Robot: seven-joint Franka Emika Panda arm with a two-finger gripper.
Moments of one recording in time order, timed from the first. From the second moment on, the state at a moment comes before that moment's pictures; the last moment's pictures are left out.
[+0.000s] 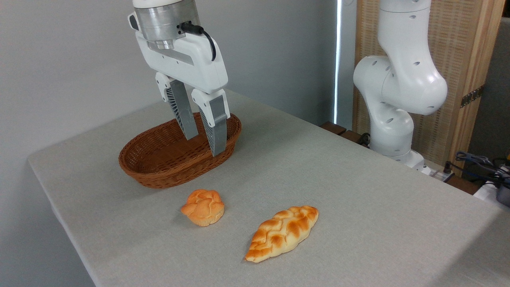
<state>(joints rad) -0.12 0.02 0.04 -1.58 -0.01 1.58 0.67</state>
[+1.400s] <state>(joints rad) -0.11 -0.07 0.04 -1.73 -0.01 1.70 0.69</state>
